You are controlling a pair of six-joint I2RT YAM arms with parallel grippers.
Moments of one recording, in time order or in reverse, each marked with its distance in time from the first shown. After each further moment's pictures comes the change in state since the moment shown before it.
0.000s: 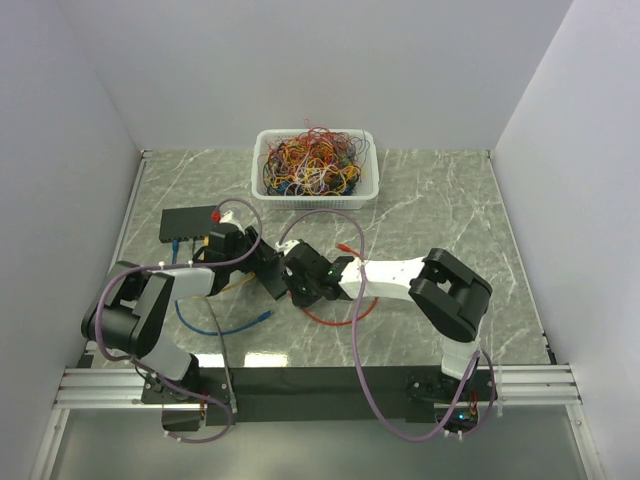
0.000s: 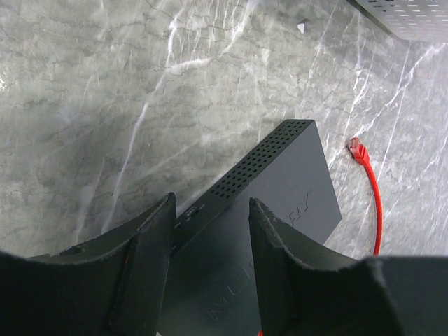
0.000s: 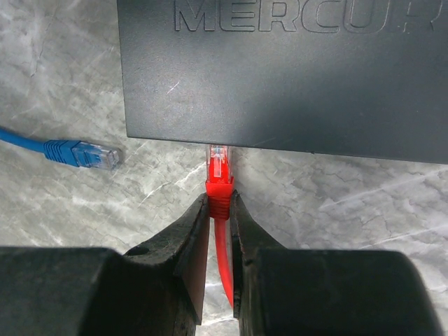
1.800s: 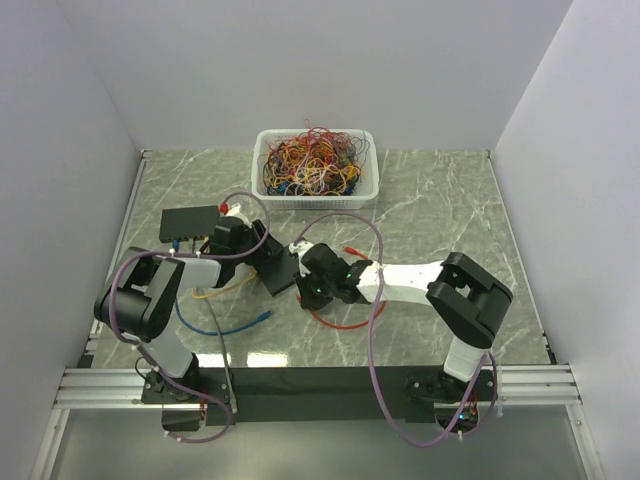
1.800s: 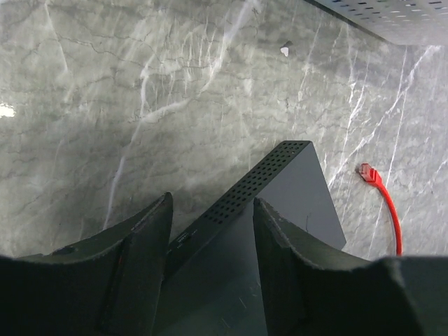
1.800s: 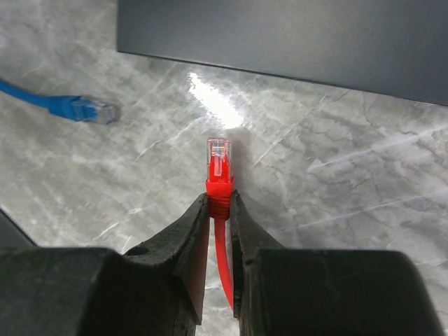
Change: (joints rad) left arm -0.005 0.109 0.071 0.077 0.012 0.080; right arm -0.048 -0.111 -0.157 0.100 -0.107 -0.014
